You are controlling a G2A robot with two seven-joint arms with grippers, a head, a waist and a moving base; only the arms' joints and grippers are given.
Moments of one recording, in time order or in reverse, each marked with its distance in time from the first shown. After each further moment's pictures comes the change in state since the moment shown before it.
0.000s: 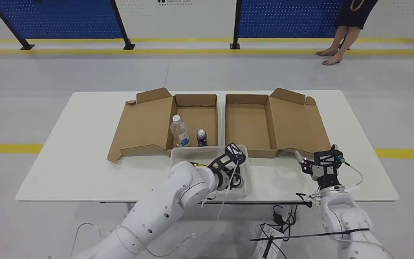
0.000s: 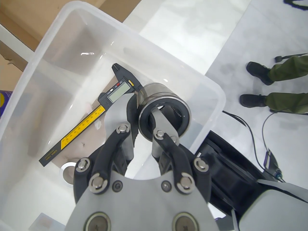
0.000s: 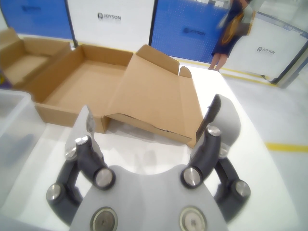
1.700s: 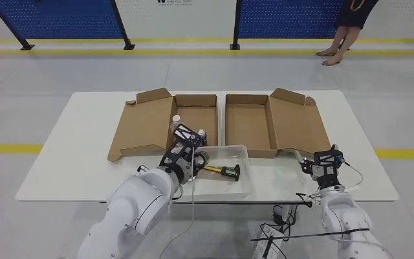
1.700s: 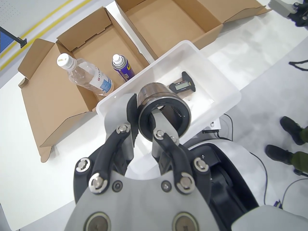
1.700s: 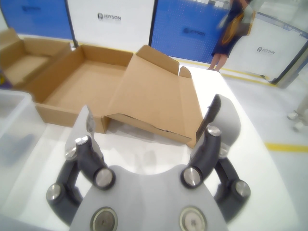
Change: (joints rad) left arm 0.276 0.075 -0.342 -0.578 0.262 0.161 -0.240; right arm 0.000 0.000 0.000 0.000 0.000 0.000 0.000
